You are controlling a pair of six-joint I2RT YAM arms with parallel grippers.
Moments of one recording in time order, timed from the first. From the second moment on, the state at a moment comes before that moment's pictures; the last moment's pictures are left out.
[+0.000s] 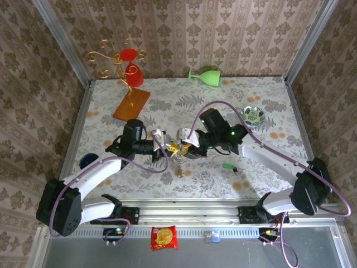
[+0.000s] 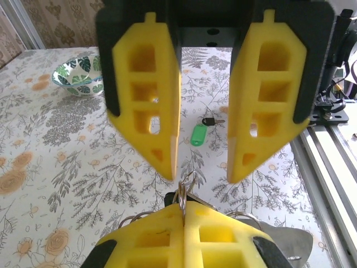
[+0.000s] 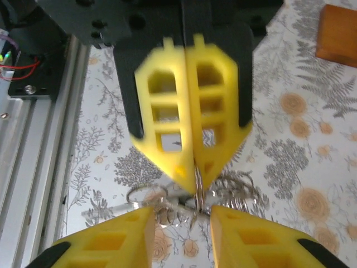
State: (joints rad) left arm -0.54 1.18 0.64 0.01 0.95 0.54; right arm 0.69 1.37 1.07 -0.51 -0.51 -0.60
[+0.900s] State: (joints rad) left arm -0.53 1.18 0.56 0.22 0.96 0.38; right arm 0.73 1.29 0.96 -0.30 -0.38 -0.57
